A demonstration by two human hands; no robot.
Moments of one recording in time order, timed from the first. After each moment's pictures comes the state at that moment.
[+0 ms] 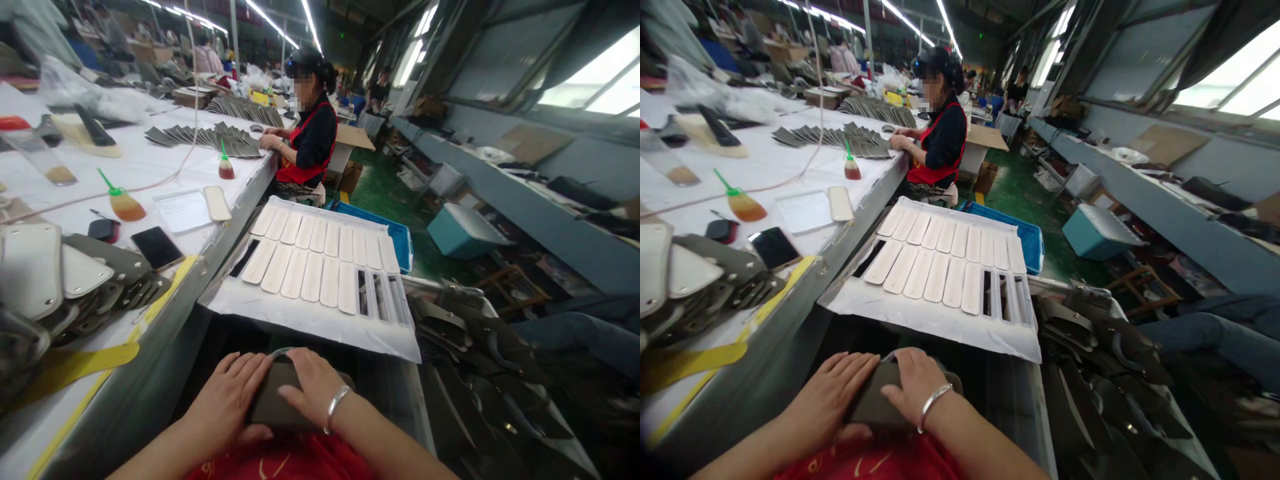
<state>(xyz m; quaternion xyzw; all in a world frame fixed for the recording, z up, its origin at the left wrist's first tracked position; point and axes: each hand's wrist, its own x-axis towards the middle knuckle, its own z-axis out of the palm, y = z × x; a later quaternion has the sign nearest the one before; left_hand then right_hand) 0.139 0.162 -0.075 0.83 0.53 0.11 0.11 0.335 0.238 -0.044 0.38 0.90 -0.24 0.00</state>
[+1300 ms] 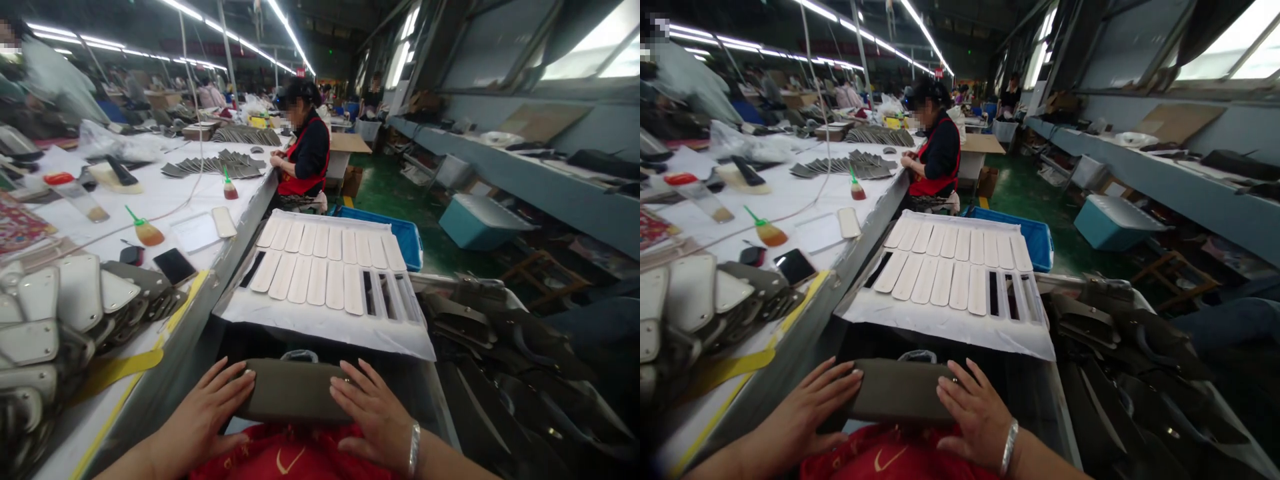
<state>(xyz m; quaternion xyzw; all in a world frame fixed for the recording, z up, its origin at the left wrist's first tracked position) 0.098 0.134 -0.047 0.89 0.45 0.06 0.00 0.449 0.213 -0.047 0.24 0.96 -0.14 -0.08</state>
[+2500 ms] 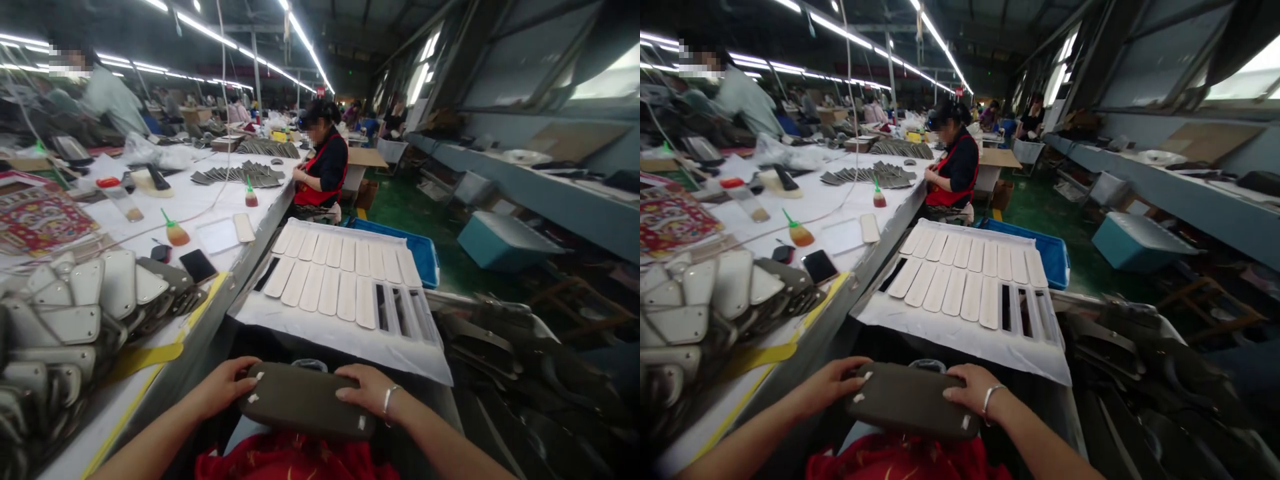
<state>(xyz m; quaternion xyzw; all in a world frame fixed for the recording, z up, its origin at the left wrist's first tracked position) 0.097 0.165 -0.051 0.52 0.64 0.23 0.51 0.414 0.274 -0.051 0.44 0.78 -0.45 0.01</state>
